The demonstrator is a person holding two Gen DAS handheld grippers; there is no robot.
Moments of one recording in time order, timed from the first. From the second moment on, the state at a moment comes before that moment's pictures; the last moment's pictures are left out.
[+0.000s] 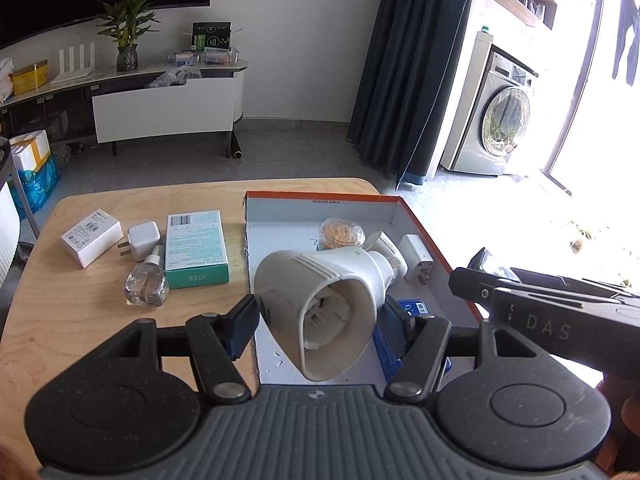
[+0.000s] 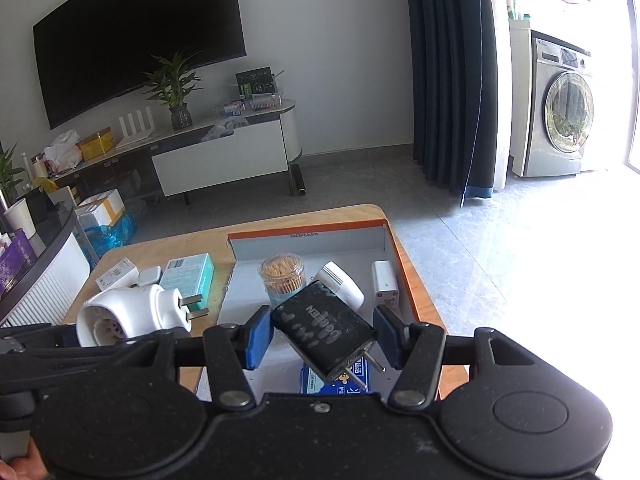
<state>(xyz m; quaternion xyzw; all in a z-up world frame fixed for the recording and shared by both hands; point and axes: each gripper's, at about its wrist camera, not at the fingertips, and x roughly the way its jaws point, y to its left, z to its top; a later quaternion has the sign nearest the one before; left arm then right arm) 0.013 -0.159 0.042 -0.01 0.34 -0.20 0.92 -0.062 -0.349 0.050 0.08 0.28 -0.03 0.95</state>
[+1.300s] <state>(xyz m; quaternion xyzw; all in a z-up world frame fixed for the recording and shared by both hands) 0.063 -0.180 0.049 0.00 0.35 -0.20 0.92 -0.002 -0.372 0.058 0.08 0.29 -0.03 0.95</state>
